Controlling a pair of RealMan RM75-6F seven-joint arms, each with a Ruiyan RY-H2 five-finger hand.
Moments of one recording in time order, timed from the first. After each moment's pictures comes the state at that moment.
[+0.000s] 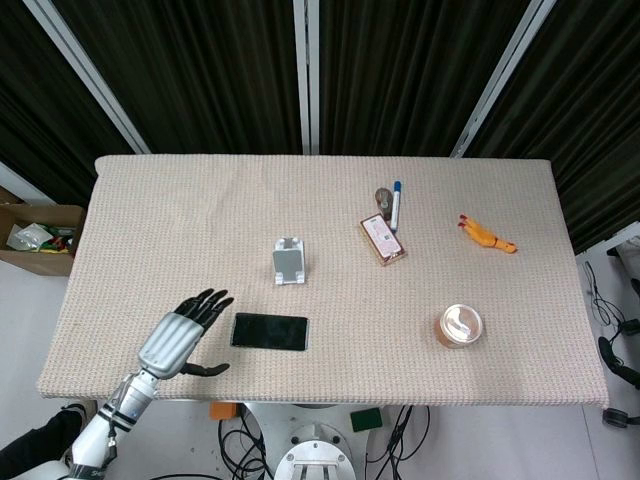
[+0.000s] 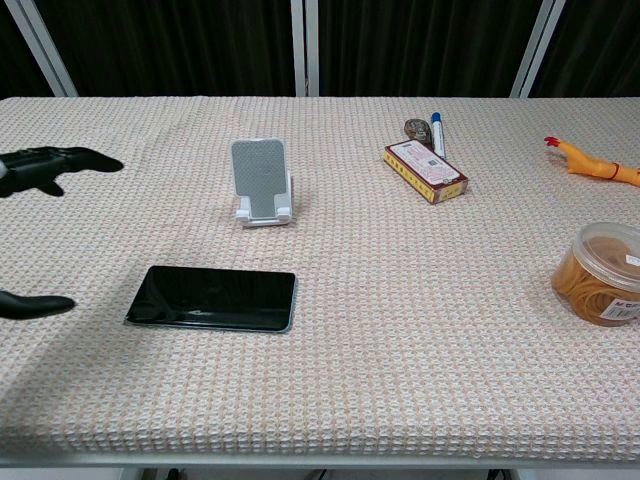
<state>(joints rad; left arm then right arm) -0.32 -1.34 0.01 -1.78 1.59 1.17 0.28 -0.05 -1.02 0.10 -1.58 -1.54 1.67 0.12</state>
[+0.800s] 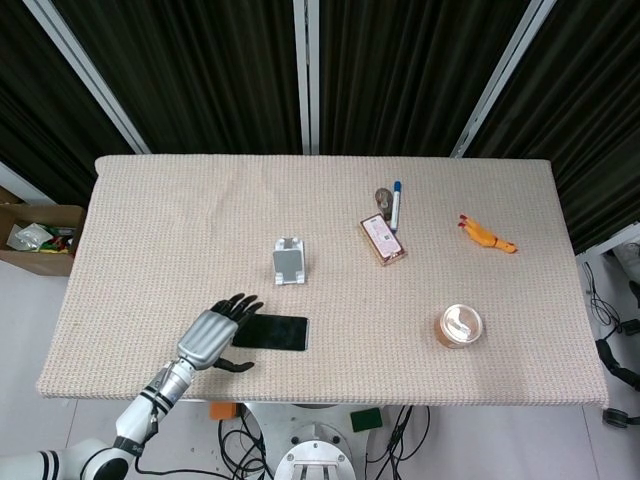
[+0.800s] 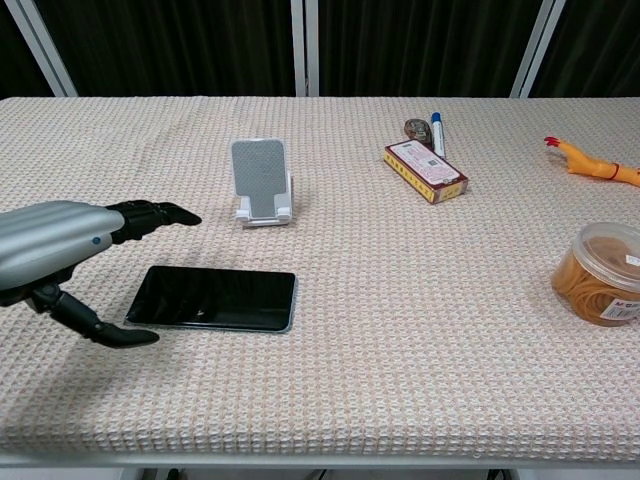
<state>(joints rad) -0.43 -1.49 -0.02 -1.70 1.40 1.01 0.42 -0.05 -1.03 0.09 -1.55 -1.55 1.67 0.13</state>
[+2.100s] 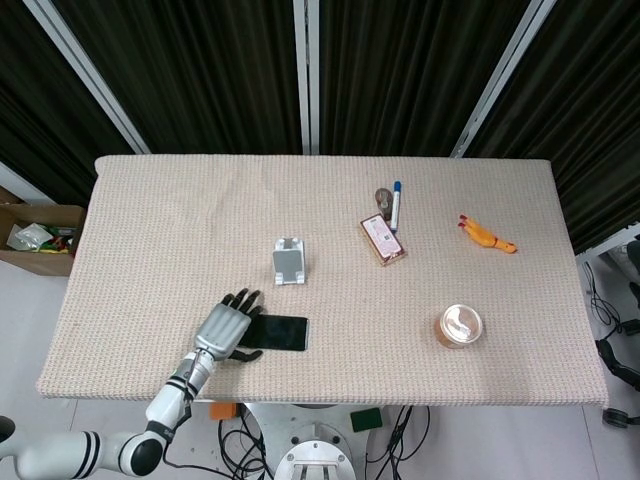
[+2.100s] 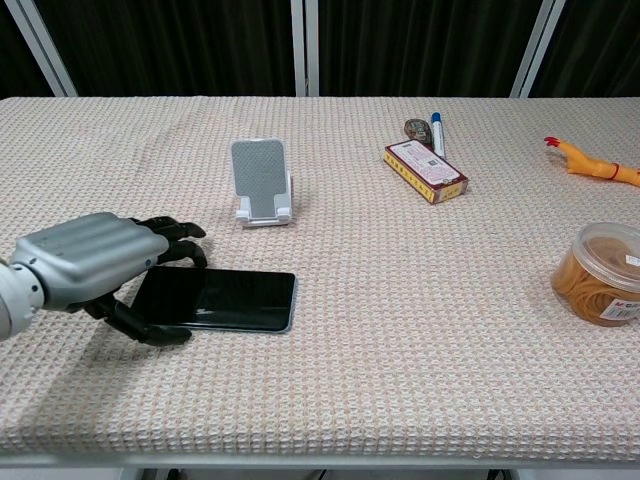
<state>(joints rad) -0.57 -1.63 0.01 -1.65 1.06 1.07 0.83 -0.05 -1.04 0.09 -1.53 -1.53 1.65 0.12</state>
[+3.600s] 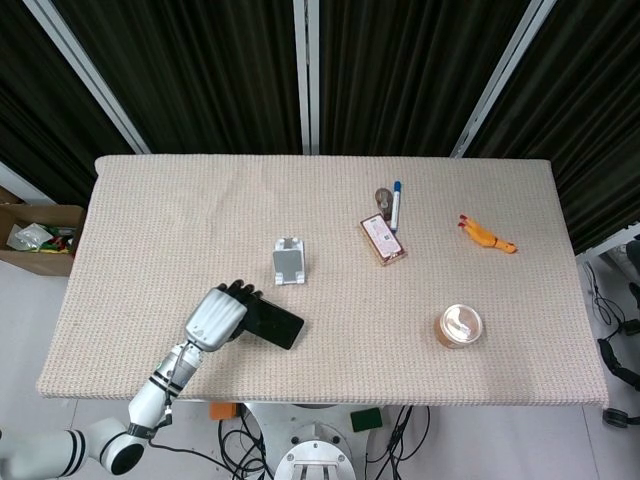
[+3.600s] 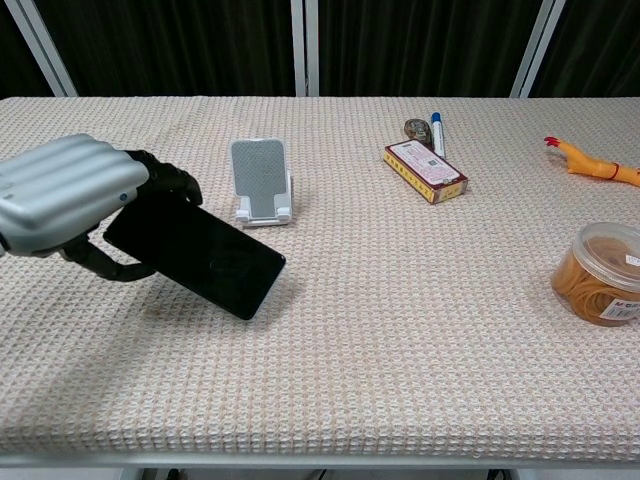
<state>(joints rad) -0.54 -1.57 0.03 -1.52 1.50 1.25 0.56 -0.05 -1.04 0.09 -1.53 -1.52 1.64 0.13</state>
